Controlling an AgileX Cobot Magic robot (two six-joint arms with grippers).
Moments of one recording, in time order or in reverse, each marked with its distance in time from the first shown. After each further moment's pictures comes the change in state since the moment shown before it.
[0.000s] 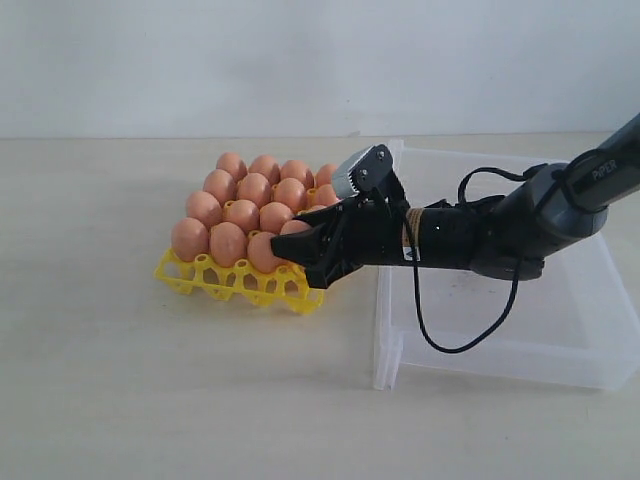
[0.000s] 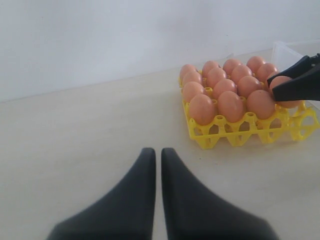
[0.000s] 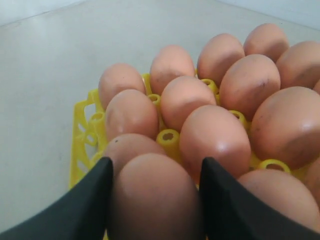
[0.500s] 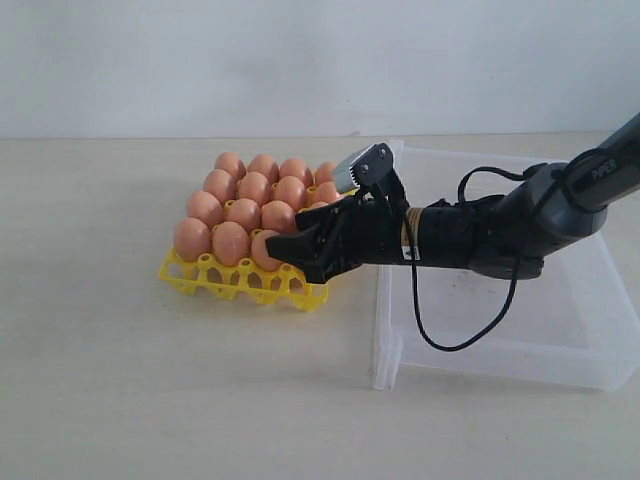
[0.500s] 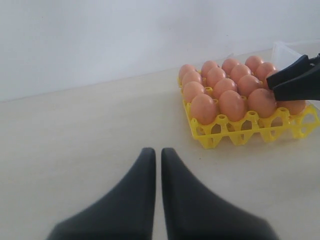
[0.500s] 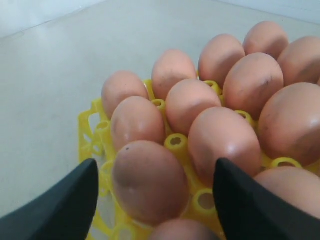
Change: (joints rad) left arm 0.000 0.000 0.000 0.000 0.000 0.000; right arm 0.002 0.000 -0.001 -0.002 -0.008 0.057
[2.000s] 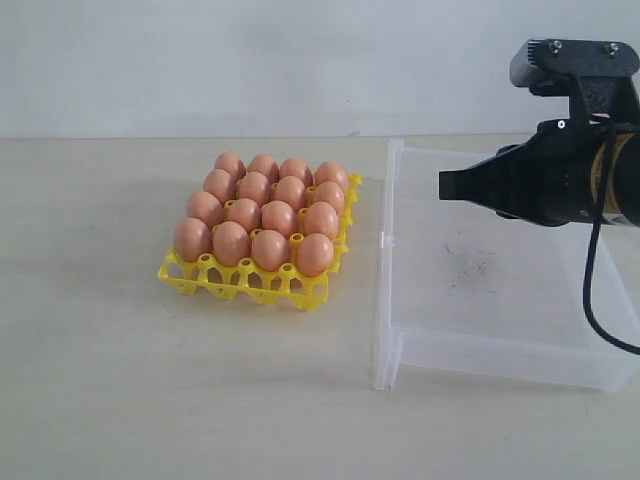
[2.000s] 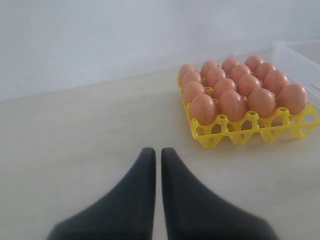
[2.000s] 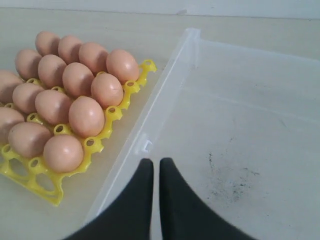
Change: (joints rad) left arm 0.000 0.000 0.000 0.000 0.000 0.000; right arm -0.002 -0.869 0.421 -0.364 0.909 0.862
